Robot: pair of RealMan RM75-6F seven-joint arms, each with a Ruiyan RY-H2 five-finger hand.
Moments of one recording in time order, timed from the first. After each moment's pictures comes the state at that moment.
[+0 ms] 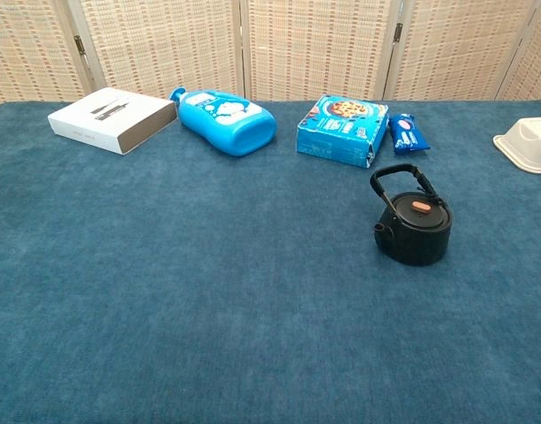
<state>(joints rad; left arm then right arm) -0.10 -1.19 -0.06 -1.71 1.44 1.49 0.20 0.21 -0.95 0.04 -1.77 -1.60 1.28 0.11</state>
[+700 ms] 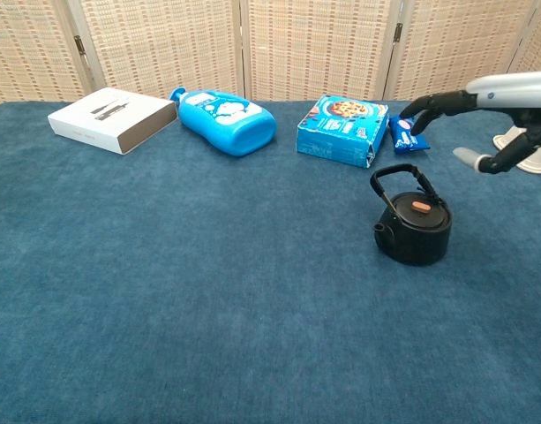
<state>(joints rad) -0.06 -1.17 -0.04 -1.70 1.44 1.51 0.16 0.67 -1.12 0.18 -1.70 -1.29 0.72 -0.03</state>
